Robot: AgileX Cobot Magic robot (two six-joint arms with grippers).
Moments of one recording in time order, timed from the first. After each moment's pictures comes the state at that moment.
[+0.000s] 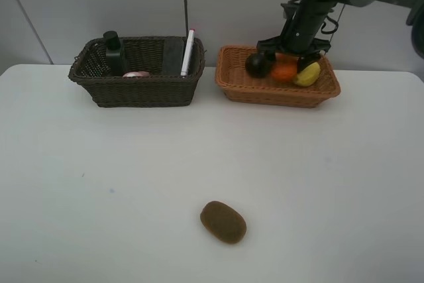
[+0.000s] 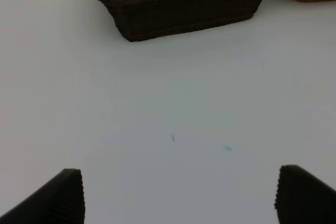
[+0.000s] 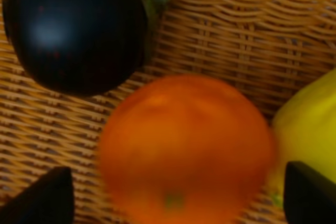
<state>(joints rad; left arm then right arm) -0.13 -0.01 -0.51 -0.07 1.06 0.09 0.25 2.41 -2.12 -0.06 1.06 0.09</state>
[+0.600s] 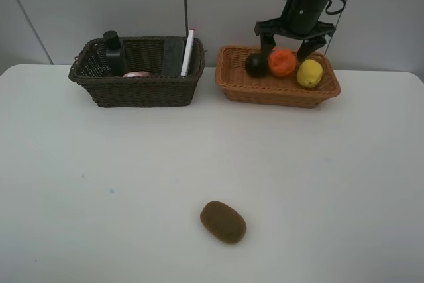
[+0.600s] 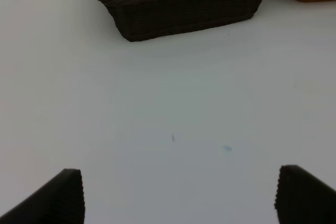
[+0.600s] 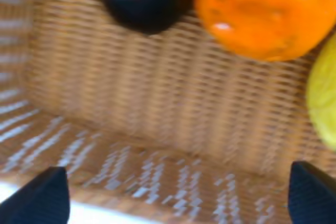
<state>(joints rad) -0.13 -0.01 -0.51 -0.07 1.06 0.09 0.30 2.27 -2.09 -0.01 1.21 0.08</state>
